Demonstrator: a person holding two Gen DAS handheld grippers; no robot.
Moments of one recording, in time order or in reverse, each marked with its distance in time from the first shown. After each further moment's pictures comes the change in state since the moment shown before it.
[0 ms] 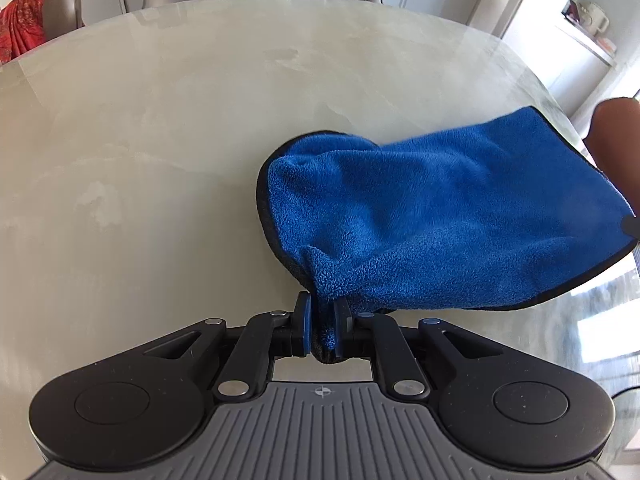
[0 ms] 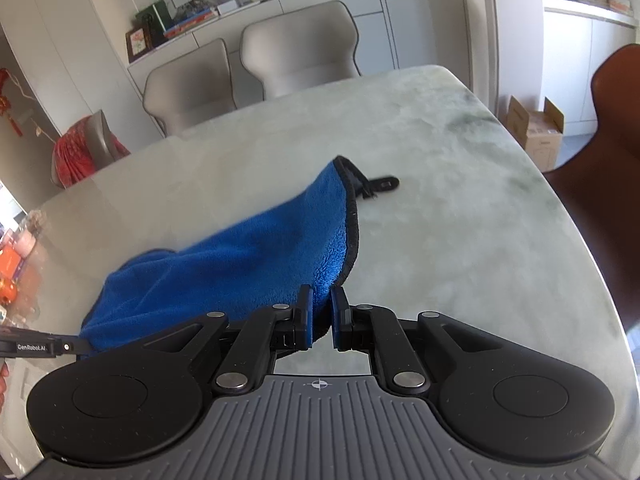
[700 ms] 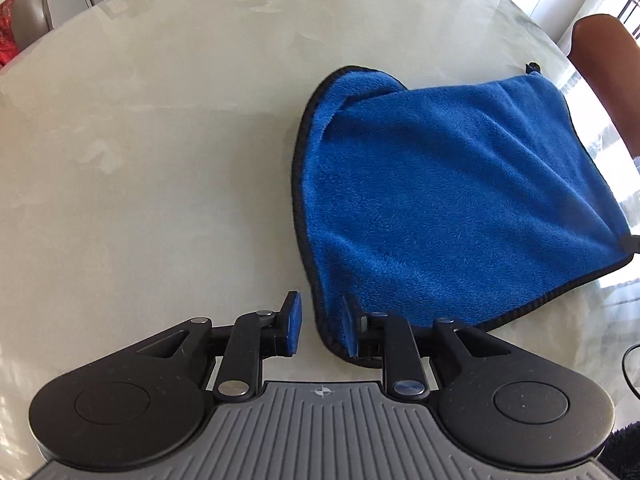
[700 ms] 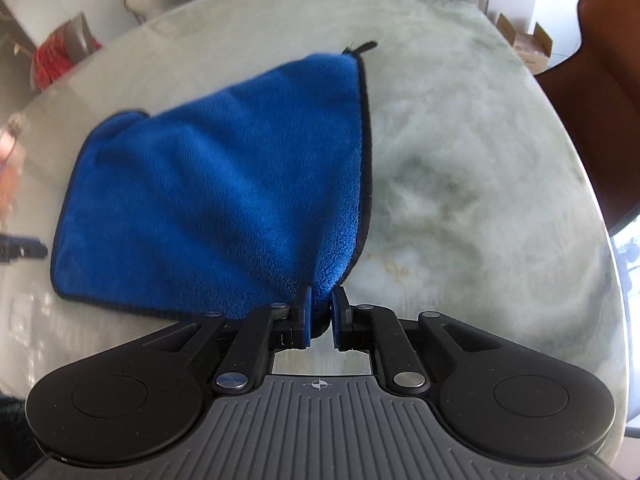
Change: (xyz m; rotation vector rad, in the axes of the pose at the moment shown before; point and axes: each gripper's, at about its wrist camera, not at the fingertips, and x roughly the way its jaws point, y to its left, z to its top) left arm 0.006 0.004 -0.007 0.158 0.109 0.041; right arm -0.009 -0.019 -0.082 -0.073 0.305 -0.097
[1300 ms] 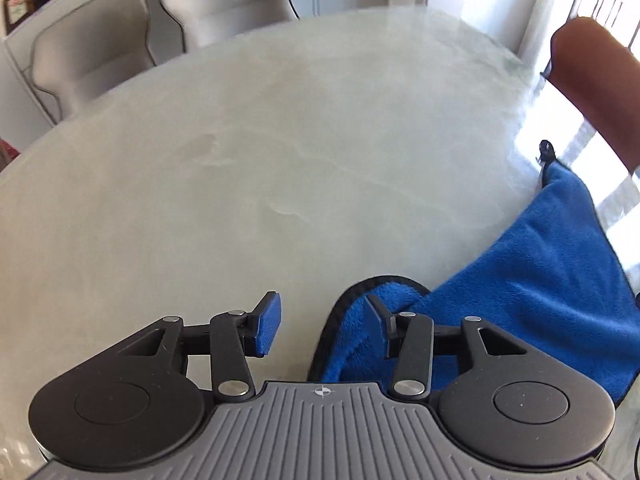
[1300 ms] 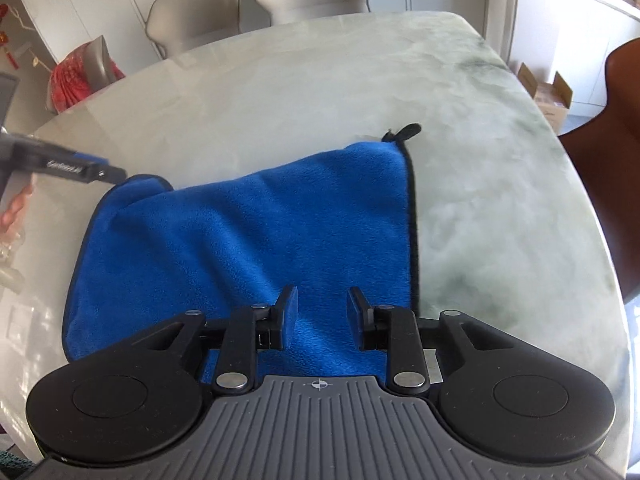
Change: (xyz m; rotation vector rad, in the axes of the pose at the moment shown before) left arm 0.051 -0.010 0.156 0.224 -0.093 -0.025; right arm 0.008 0.024 0.063 -0.032 -0.135 0.059
